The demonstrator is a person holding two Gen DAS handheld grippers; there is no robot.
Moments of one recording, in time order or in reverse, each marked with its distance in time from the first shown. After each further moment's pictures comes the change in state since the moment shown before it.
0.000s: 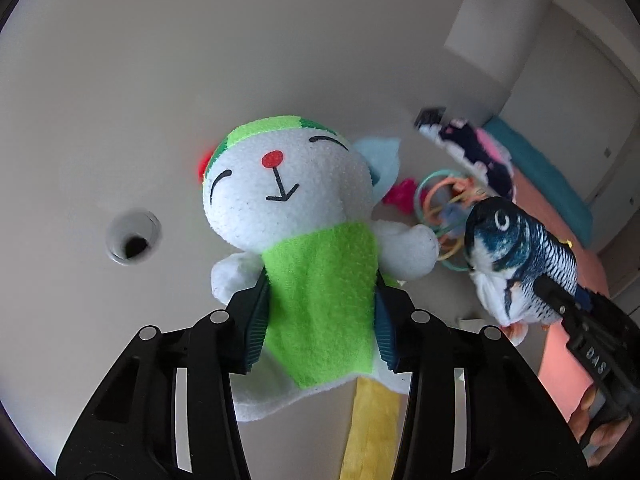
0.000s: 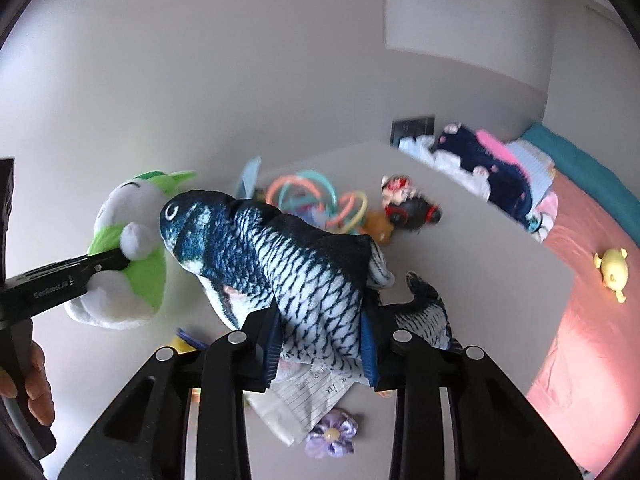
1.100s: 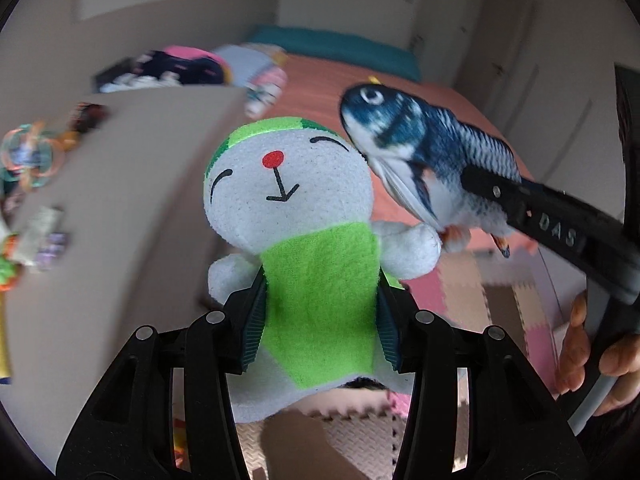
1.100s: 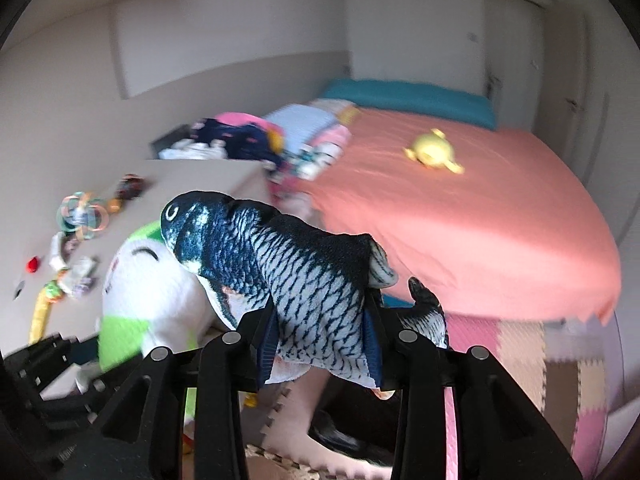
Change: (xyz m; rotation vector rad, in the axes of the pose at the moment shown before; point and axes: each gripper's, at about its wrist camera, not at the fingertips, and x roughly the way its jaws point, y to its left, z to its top) left arm -0.027 -0.354 -0.236 0.619 0.195 -0.471; right arm -0.221 -0.259 -0.239 0.483 -0.003 -0.474
